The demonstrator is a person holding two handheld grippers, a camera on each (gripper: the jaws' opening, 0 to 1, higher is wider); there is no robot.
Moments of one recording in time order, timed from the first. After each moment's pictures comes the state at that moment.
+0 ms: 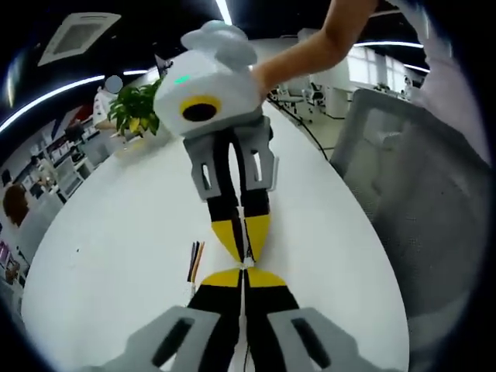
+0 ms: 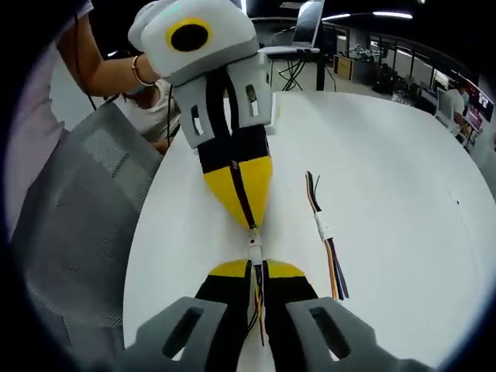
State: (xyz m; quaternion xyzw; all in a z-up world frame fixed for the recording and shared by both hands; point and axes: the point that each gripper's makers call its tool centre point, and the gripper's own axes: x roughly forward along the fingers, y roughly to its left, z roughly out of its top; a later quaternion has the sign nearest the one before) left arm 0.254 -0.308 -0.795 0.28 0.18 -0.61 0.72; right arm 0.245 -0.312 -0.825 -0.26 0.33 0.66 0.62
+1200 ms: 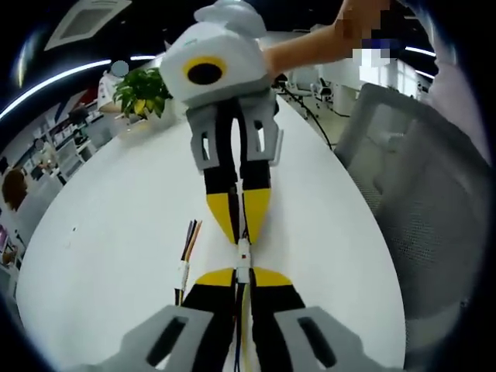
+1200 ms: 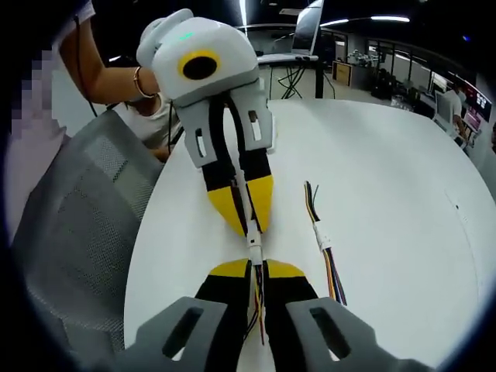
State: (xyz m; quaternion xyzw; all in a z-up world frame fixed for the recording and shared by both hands) left arm 0.254 -0.300 -0.815 0.28 0.22 -0.60 0.72; right arm 0.249 -0.307 -0.819 -0.25 0.31 0.67 0.62
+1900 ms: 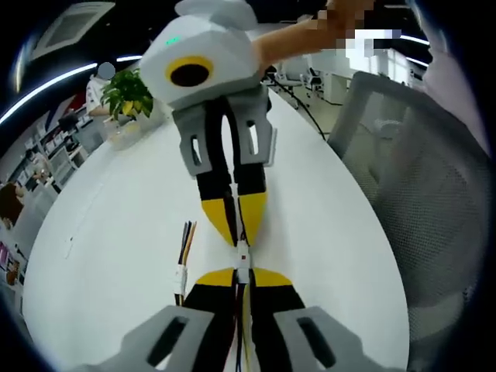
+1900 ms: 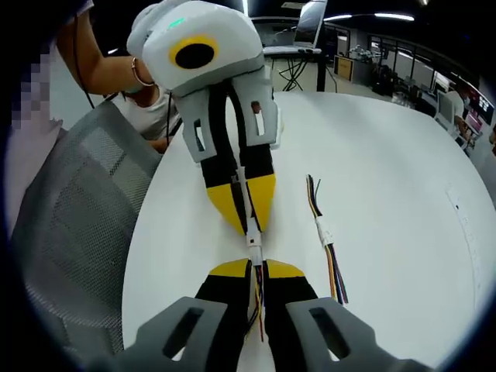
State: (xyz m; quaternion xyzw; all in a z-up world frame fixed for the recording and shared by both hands) left arm 0.252 -0.304 -0.819 0.32 0.22 -0.61 0.69; right arm 0.246 -0.310 -0.826 -0.27 0.33 0.66 0.62
